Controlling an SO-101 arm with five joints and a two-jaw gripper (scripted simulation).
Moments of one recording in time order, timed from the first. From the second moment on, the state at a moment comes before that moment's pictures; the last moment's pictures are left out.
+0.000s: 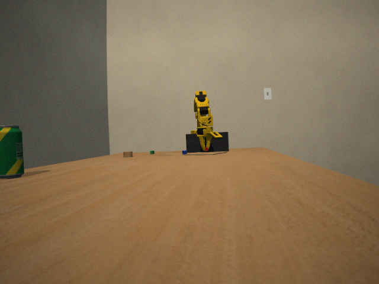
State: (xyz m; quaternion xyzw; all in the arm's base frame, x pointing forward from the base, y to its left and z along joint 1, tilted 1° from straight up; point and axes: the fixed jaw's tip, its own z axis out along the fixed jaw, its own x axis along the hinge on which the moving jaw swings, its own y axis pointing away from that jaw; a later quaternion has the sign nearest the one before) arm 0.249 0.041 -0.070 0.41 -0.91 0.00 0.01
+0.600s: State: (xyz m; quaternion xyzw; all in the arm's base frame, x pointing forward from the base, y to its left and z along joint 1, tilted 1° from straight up) arm 0.249 0.041 -0.076 0.41 -0.91 0.00 0.01
